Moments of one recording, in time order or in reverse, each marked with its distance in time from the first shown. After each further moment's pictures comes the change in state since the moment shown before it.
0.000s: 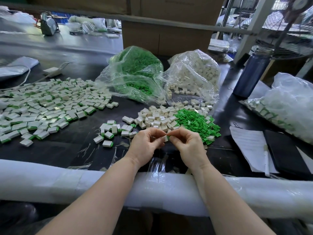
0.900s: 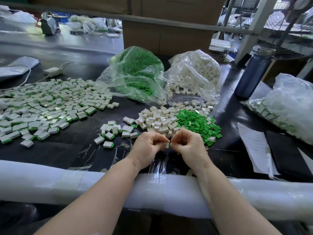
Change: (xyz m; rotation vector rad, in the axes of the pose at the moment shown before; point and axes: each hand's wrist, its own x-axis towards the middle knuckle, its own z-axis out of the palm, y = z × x) left_hand -0.003 0.005 0.001 0.140 -0.029 0.018; right_hand 0.002 -0.001 -0.004 -0.012 -0.054 0.072
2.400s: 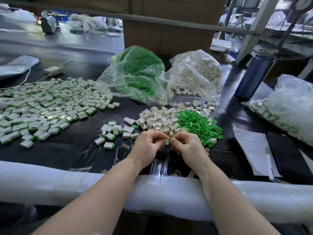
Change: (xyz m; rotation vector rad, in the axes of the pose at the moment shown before) left_hand 0.005 -0.003 0.000 -0.104 0.041 -0.030; right_hand 0.008 0.005 0.003 -0.063 -0.047 0.089
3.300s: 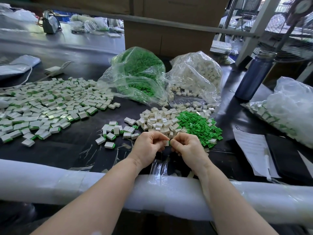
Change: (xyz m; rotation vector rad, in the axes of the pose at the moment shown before) left_hand -0.001 0.001 -0.001 0.027 -0.022 0.012; right_hand -0.002 0.001 0.000 0.020 -0.005 0.005
